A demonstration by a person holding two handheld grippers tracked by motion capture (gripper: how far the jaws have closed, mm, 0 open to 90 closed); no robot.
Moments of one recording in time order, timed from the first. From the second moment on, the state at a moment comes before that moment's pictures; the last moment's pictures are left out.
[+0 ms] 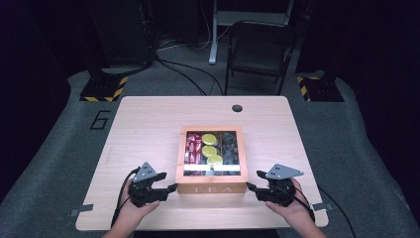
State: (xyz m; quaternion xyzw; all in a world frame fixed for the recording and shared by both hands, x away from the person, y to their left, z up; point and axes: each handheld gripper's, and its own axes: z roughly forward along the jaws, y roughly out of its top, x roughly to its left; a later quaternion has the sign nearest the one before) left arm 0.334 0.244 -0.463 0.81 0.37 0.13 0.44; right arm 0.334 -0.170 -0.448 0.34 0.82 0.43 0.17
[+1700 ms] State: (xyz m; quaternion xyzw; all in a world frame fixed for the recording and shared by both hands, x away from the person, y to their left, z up) left arm 0.340 0.219 -0.466 0.82 0.36 0.13 0.43; right arm 0.346 -0.157 -0.460 0.33 0.84 0.40 0.14
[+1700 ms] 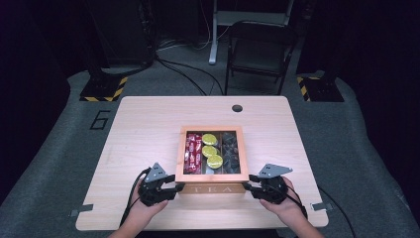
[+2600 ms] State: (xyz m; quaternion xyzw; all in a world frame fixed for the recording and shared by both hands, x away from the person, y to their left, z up) left arm 0.345 0.222 -0.431 0.79 0.38 0.13 0.46; right arm 0.355 -0.159 -0.425 0.32 0.83 0.43 0.16
